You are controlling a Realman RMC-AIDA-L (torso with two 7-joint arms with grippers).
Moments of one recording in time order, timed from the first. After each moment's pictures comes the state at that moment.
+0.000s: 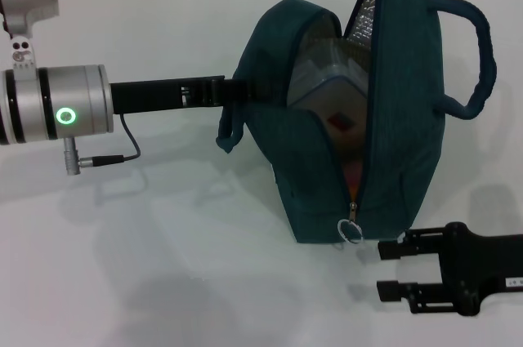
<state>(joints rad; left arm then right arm) -0.60 -2.07 0.88 0.62 1.78 1.50 -1.98 0.38 2.01 -1.16 -0.60 -1.73 -1.65 1.34</state>
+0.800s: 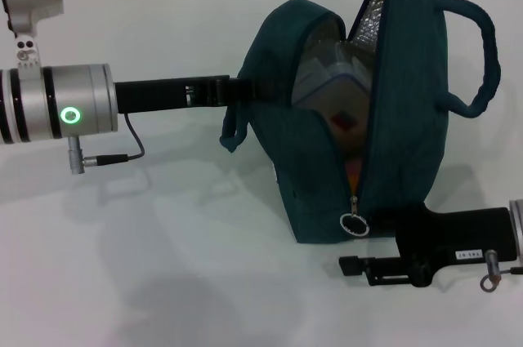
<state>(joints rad) -0.60 -2.08 0.88 0.62 1.78 1.50 -1.97 0.50 2.03 -1.22 -0.48 -1.71 -1.49 1.31</state>
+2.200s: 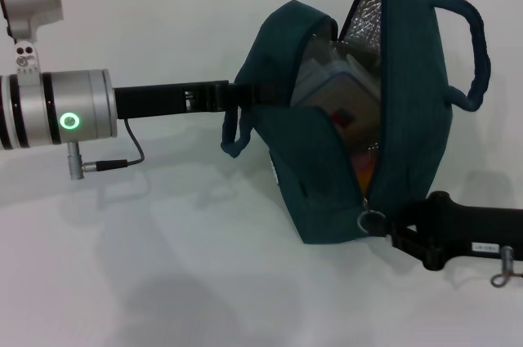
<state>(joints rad) -0.59 -2.08 0.88 0.62 1.78 1.50 -1.97 0.45 2.01 -1.21 -0.40 -1.57 -1.45 1.25</state>
